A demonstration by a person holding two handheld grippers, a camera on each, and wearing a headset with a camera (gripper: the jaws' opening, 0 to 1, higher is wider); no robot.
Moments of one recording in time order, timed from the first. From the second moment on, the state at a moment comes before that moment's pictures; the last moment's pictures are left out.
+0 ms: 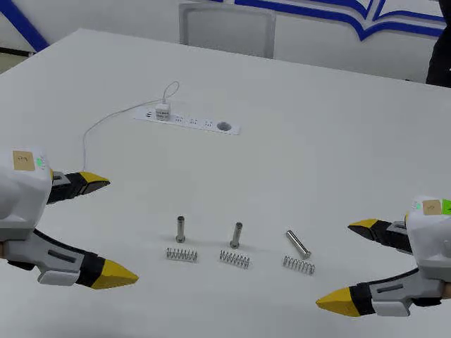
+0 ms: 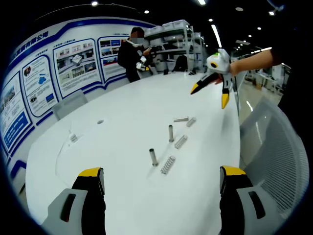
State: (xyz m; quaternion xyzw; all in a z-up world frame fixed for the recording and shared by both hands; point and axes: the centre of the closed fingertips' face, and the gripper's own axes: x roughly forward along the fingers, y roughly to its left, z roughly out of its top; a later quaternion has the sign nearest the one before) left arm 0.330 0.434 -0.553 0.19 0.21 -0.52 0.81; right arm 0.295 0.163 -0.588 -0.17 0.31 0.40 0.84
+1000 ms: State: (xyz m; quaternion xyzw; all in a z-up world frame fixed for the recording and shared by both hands) left arm 0.337 0.442 -0.565 0.17 0.21 -0.51 0.82; right arm 0.321 0.153 -0.591 -0.16 0.32 0.37 0.86
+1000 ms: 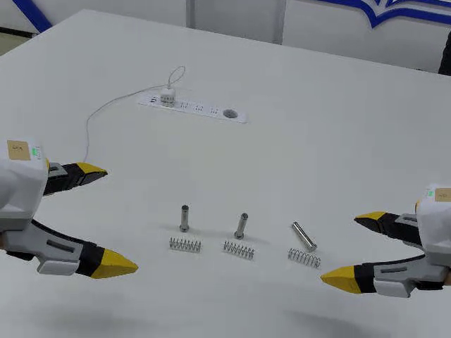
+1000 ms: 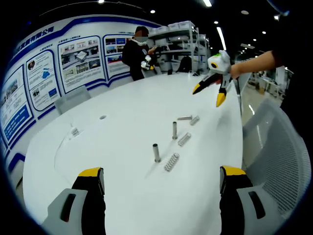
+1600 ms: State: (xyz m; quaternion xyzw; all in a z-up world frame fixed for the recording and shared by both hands) left arm 0.342 0.438 -0.575 0.16 0.23 -0.51 0.82; right arm 0.340 0.160 -0.601 -0.15 0.33 0.37 0.86
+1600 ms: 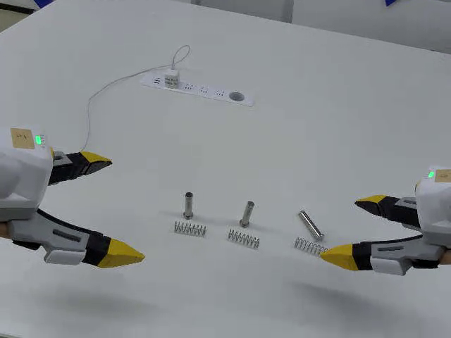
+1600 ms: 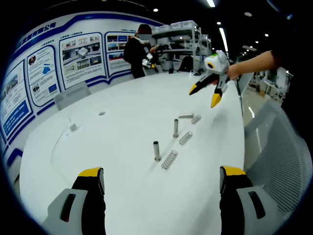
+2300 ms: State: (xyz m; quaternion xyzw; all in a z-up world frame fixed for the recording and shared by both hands) left arm 0.347 0.436 -0.571 0.15 0.22 -0.50 0.82; right arm 0.379 0.157 -0.624 -0.14 0.36 0.32 0.87
